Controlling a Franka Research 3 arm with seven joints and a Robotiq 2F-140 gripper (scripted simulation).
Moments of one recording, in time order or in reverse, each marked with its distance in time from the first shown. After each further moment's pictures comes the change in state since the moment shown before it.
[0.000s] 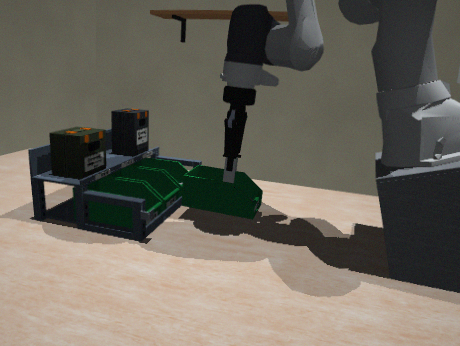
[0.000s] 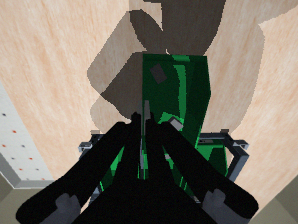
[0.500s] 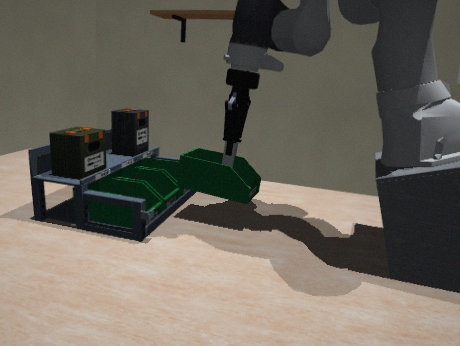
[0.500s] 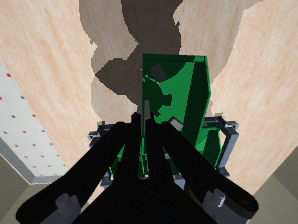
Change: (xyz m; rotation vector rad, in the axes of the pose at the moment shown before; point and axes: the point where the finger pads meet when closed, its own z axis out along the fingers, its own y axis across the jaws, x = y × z) arm -0.005 0.004 -0.039 -0.011 -0.046 0.071
